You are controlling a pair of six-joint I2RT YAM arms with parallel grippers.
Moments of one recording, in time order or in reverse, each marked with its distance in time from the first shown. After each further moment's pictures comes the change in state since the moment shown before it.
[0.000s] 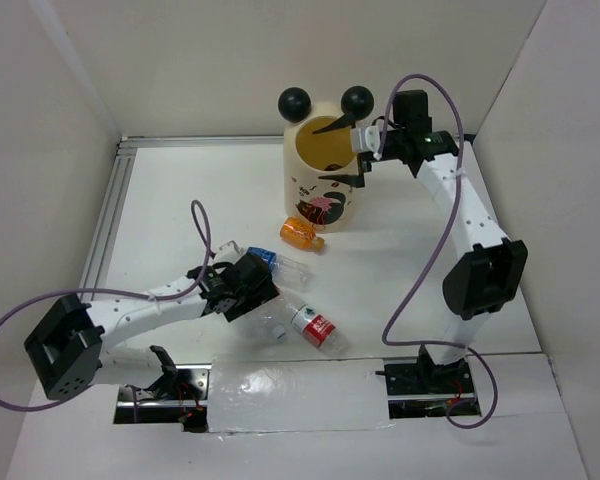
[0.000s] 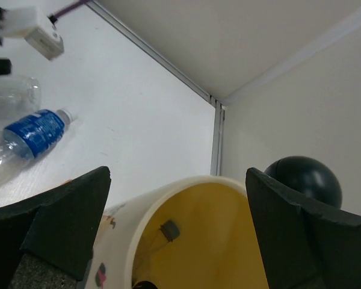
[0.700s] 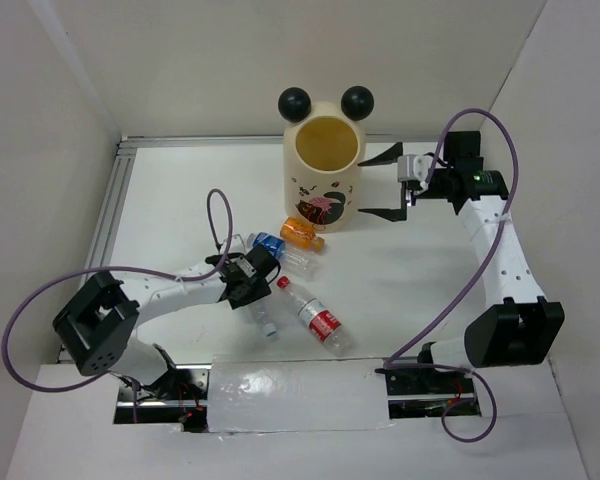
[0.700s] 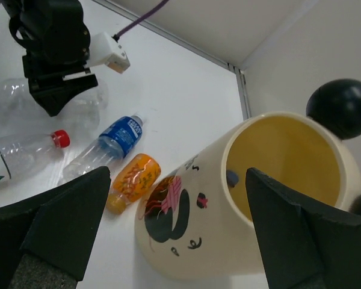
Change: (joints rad) left arm 0.064 0.241 0.087 0.018 -0.088 0.112; right arm -0.204 -0.378 -0.378 -0.172 -0.061 -0.010
